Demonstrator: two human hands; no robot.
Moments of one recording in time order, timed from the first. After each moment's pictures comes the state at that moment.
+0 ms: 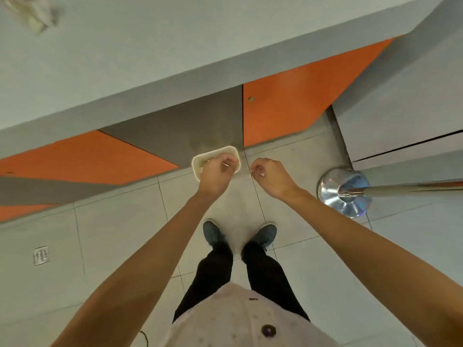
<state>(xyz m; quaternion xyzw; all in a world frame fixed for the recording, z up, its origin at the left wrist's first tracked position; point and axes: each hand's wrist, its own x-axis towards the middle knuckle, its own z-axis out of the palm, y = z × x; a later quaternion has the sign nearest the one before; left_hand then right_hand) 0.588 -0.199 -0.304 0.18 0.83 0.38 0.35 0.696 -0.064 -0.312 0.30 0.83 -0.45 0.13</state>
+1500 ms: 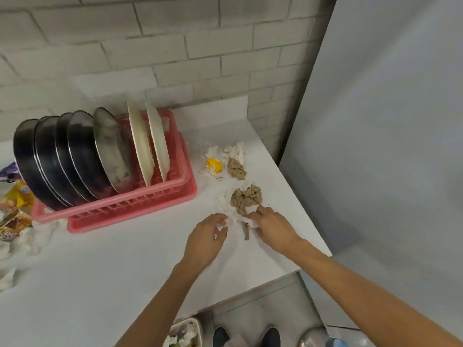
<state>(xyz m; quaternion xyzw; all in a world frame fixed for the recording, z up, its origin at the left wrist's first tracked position) 0.402 0.132 -0.126 0.36 0.85 0.34 0.19 0.520 0.310 -0.127 0.16 0.98 -0.10 0.05</state>
